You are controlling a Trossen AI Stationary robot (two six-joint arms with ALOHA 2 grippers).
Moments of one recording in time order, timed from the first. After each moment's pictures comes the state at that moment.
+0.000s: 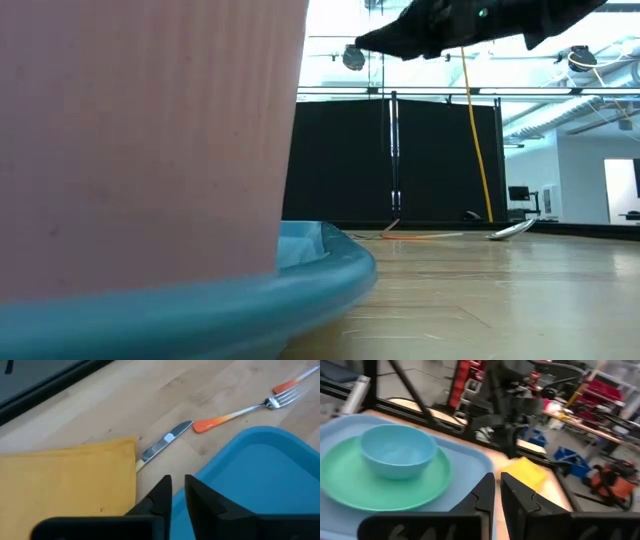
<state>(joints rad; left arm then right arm) 0.09 1.06 0.68 -0.55 -0.41 -0.61 0.01 1.25 0.66 0.44 0.05 -0.33</state>
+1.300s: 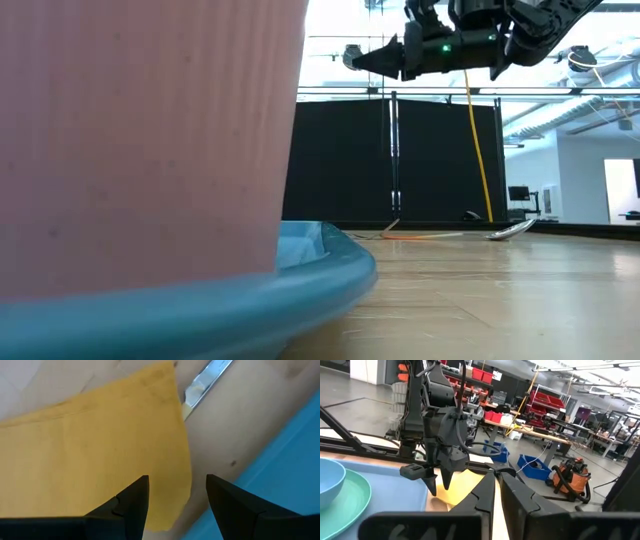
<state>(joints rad) 0.42 1.33 0.68 -0.60 -0.14 -0.26 -0.37 1.29 0.67 0.66 -0.16 -0.27</state>
